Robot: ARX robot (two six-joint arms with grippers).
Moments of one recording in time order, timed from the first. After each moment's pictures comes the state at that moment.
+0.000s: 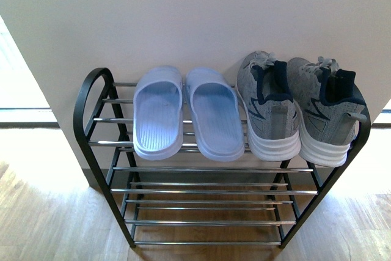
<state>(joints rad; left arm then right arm) 0.00 0.02 0.01 0.00 0.00 -0.01 0.00 0.00 0.02 0.00 0.00 -0.01</state>
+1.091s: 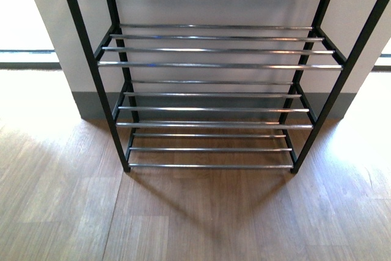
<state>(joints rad) 0.00 0.02 0.01 0.00 0.00 -0.01 0.00 0.00 0.02 0.00 0.00 -0.01</state>
